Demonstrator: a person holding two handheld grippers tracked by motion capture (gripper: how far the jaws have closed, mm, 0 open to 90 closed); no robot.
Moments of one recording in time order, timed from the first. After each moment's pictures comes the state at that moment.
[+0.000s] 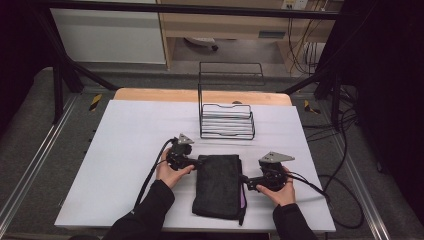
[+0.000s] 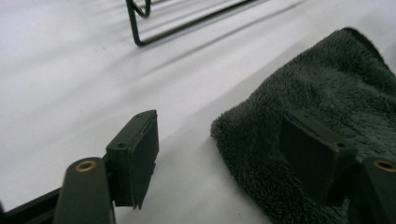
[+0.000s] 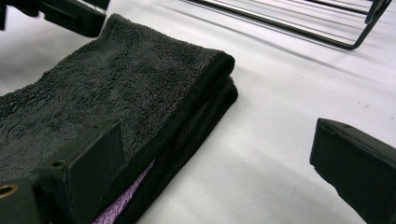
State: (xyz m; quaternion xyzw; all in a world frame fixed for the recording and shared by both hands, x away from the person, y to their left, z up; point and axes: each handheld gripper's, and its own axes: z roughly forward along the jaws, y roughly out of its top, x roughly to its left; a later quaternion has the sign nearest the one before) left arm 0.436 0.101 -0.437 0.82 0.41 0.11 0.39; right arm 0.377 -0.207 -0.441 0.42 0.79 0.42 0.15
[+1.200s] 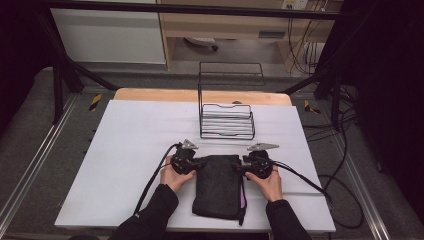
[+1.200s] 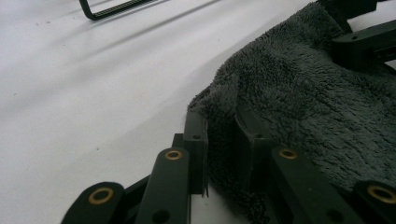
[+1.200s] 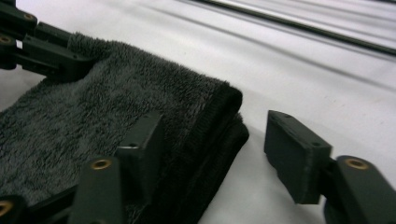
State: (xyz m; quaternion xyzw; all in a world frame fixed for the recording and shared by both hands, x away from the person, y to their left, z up) left arm 0.429 0.092 -0.450 0.83 0.39 0.07 0.39; right arm 0.417 -0.178 -0.452 0.45 0.79 0.40 0.12
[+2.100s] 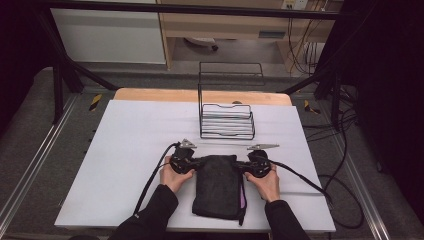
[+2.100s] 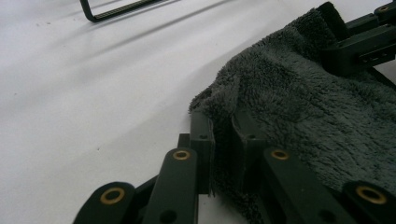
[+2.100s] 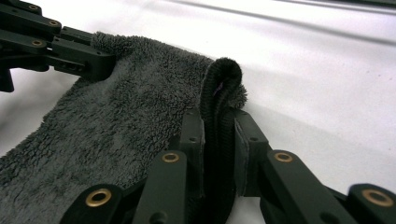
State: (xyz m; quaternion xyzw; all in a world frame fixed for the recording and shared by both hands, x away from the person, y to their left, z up) left arm 0.430 0.096 -0.448 0.83 0.39 0.06 0.40; right arm 0.415 -0.176 -0.450 0.48 0.78 0.41 0.05
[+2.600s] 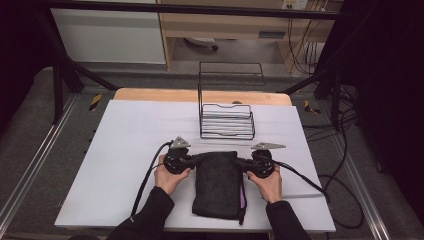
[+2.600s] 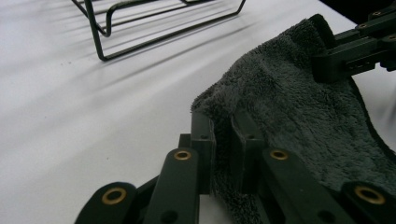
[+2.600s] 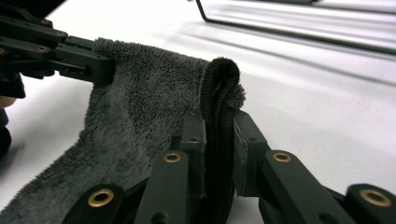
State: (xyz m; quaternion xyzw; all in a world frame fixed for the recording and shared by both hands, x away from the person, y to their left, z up) left arm 0.416 0.109 -0.425 0.80 0.38 0.07 0.45; right arm 0.402 -0.179 -0.428 0.46 0.76 0.45 0.07
